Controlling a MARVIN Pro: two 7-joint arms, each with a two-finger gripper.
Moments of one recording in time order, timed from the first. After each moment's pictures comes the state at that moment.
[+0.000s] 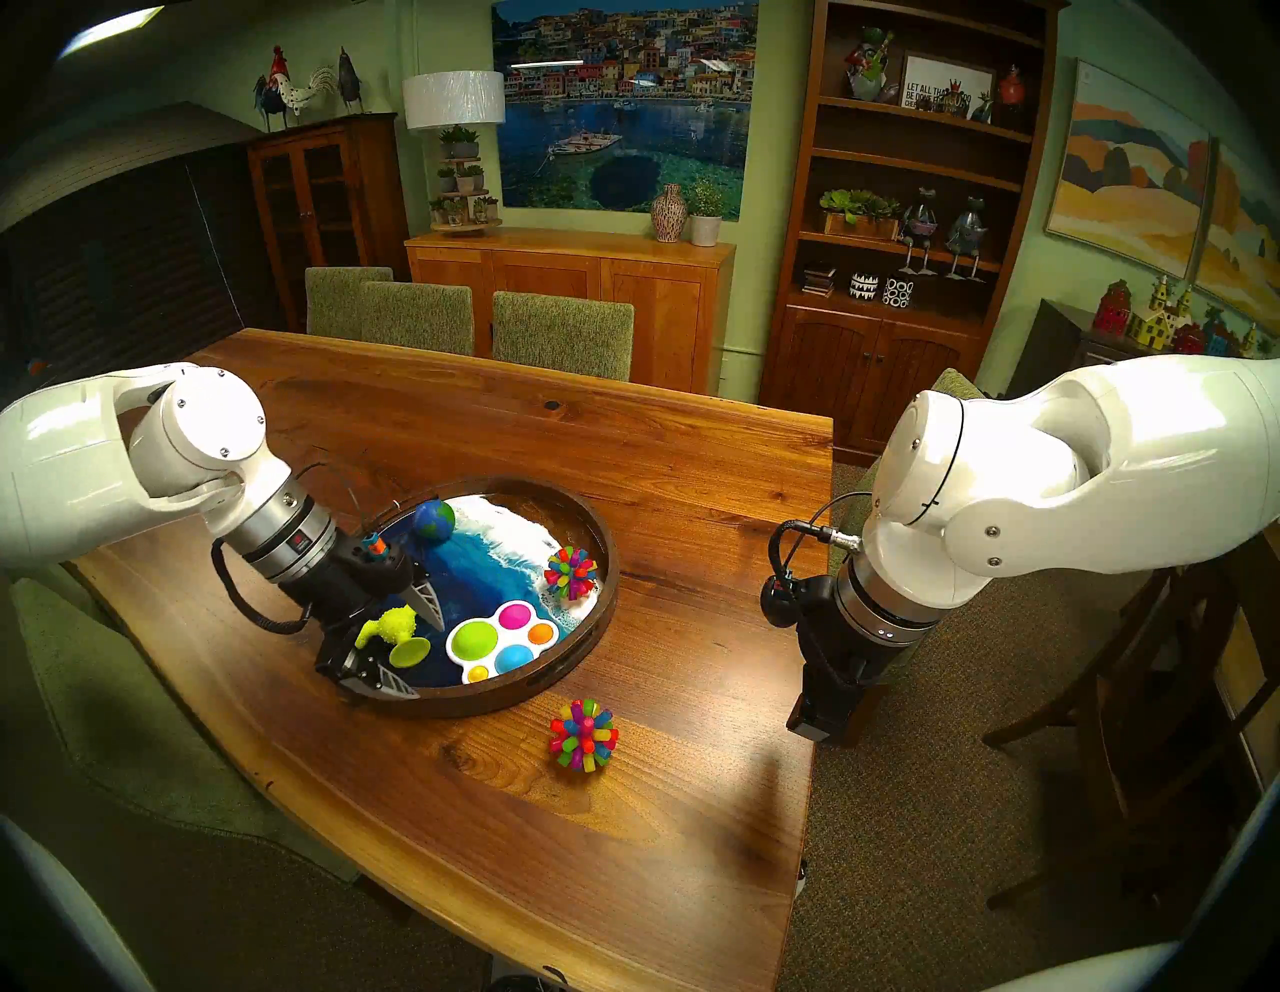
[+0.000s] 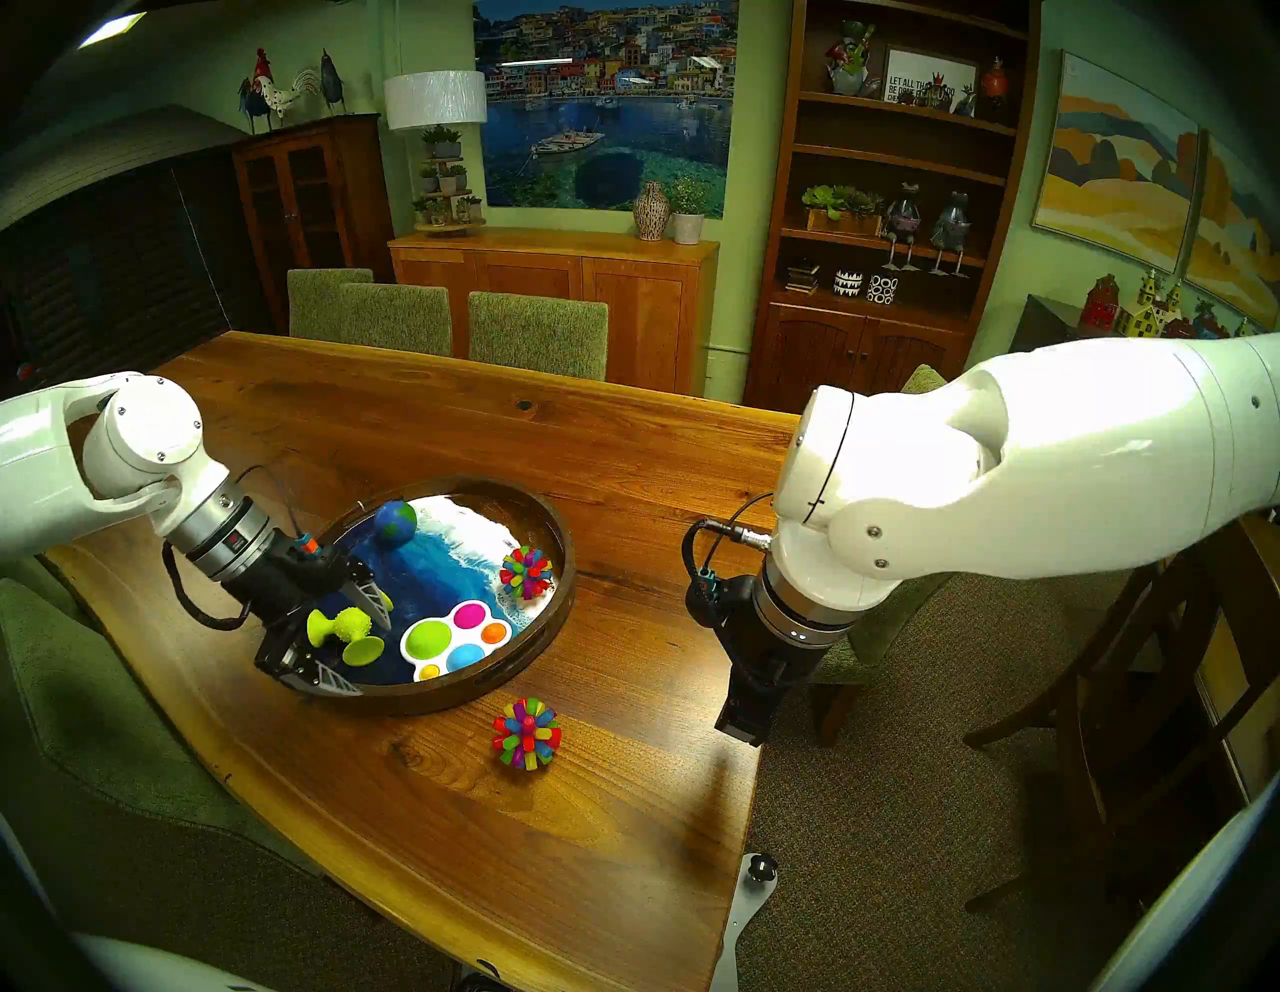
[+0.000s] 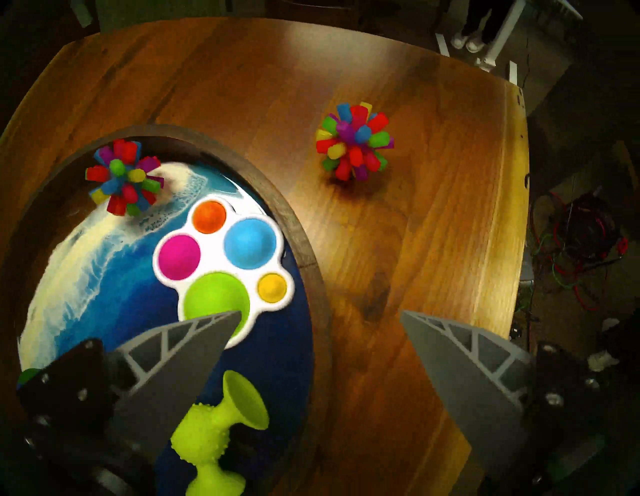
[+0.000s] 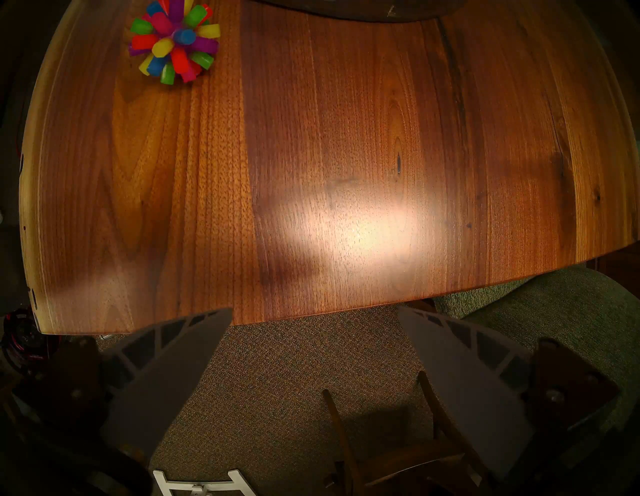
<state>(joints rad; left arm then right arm) -0.50 -0.23 0.73 -1.80 -0.58 0.21 -1.13 0.67 -0.68 -0.87 -2.25 1.69 0.95 -0.10</state>
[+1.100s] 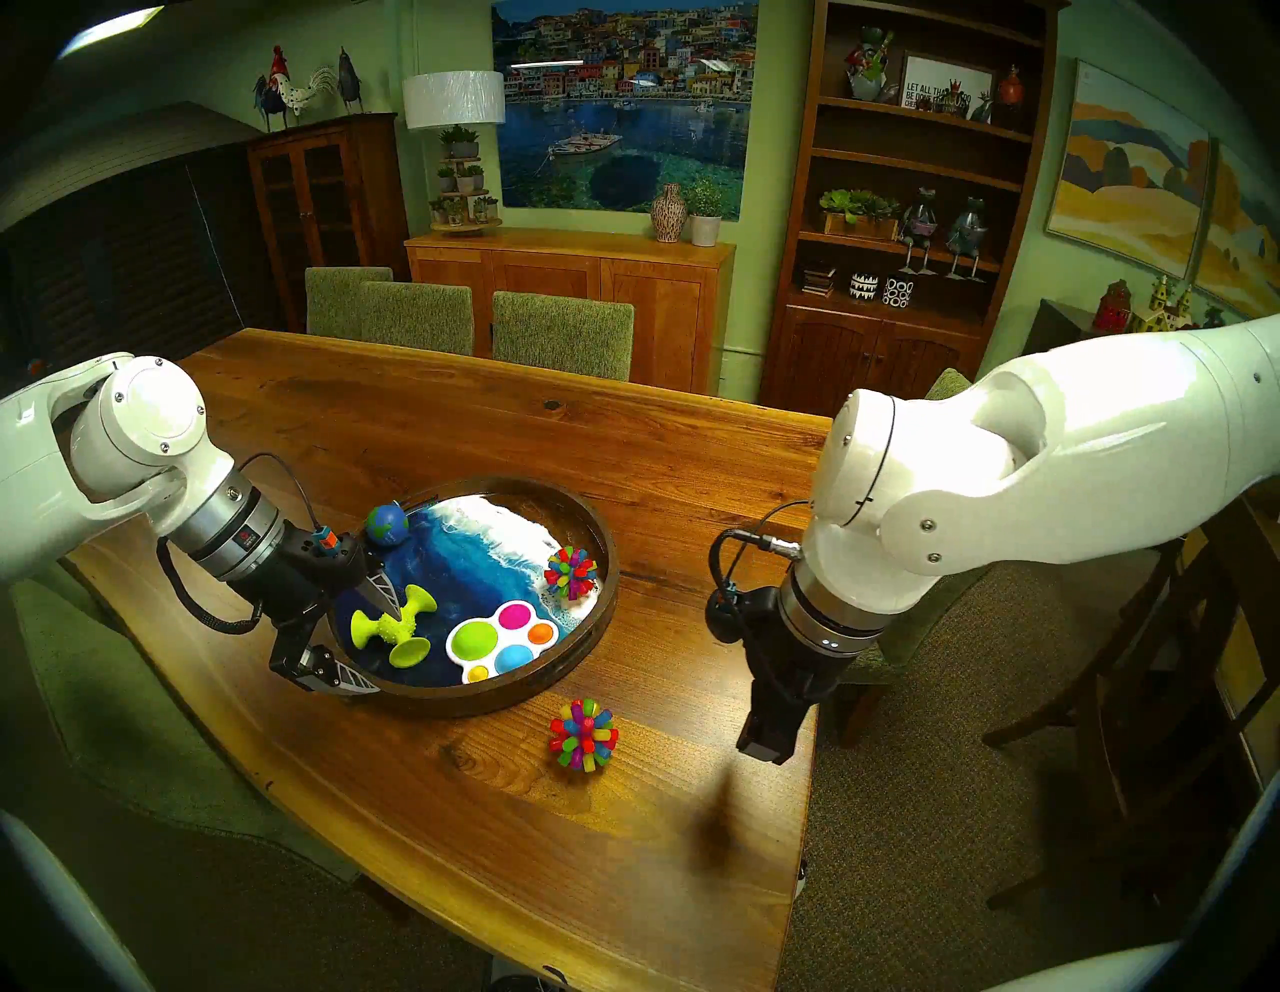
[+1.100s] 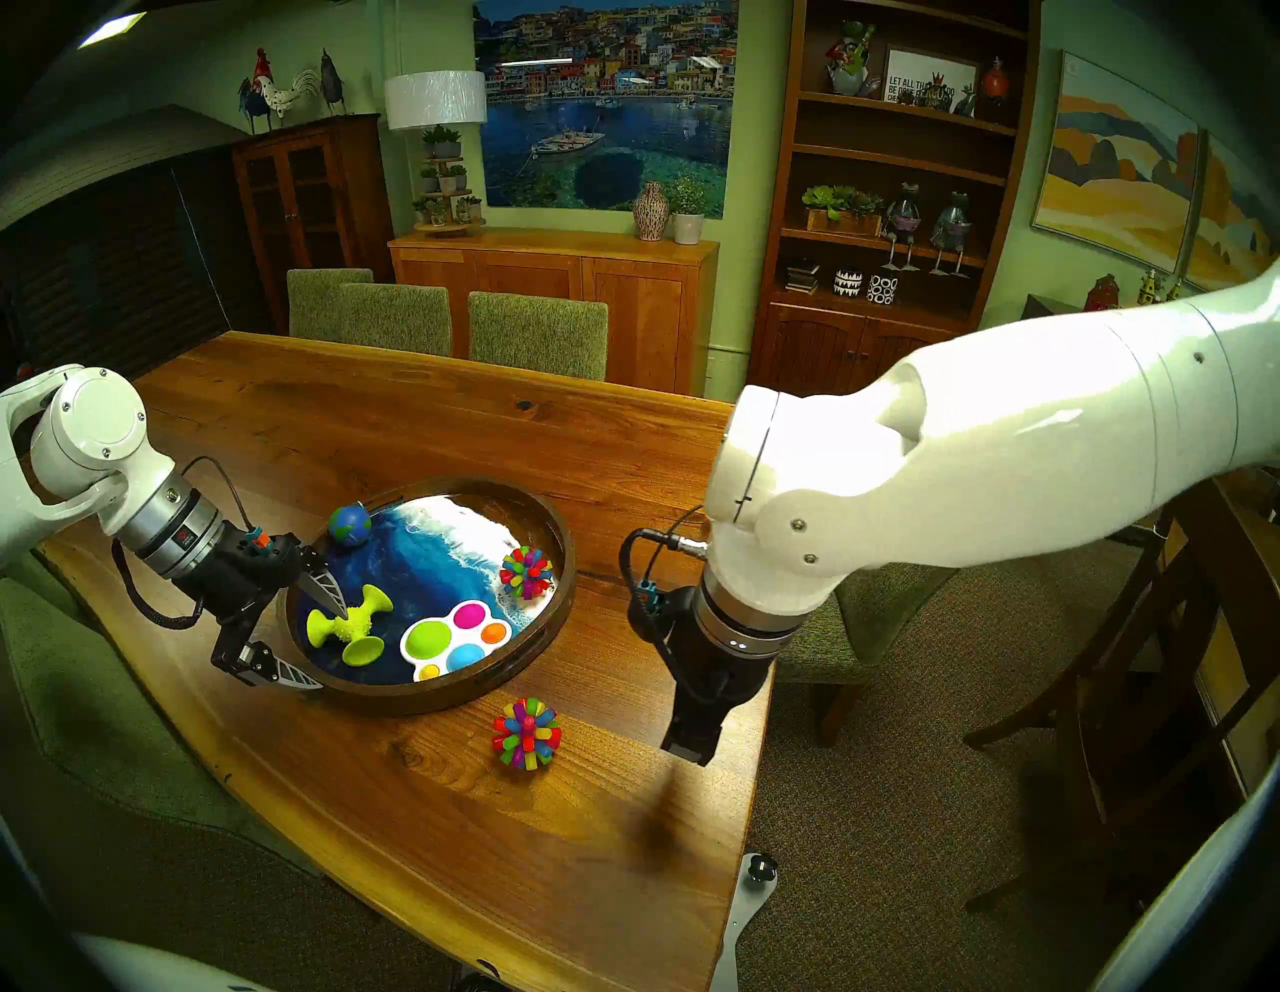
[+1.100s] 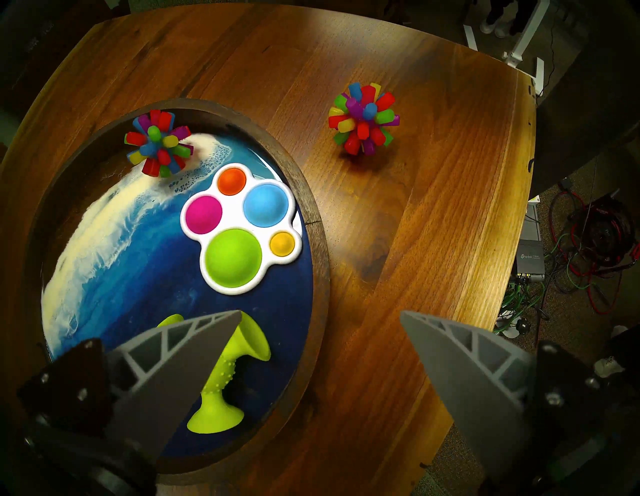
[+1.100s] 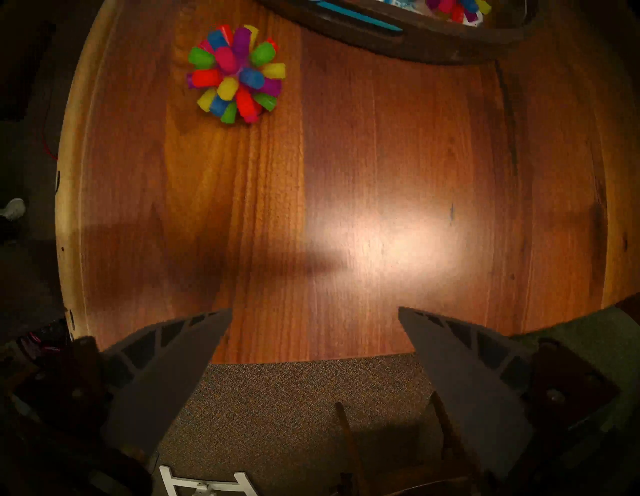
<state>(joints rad) -0.65 -0.09 0.79 -1.87 -0.50 0.28 -1.19 0.59 -0.85 -0.77 -2.20 1.85 0.90 -0.12</state>
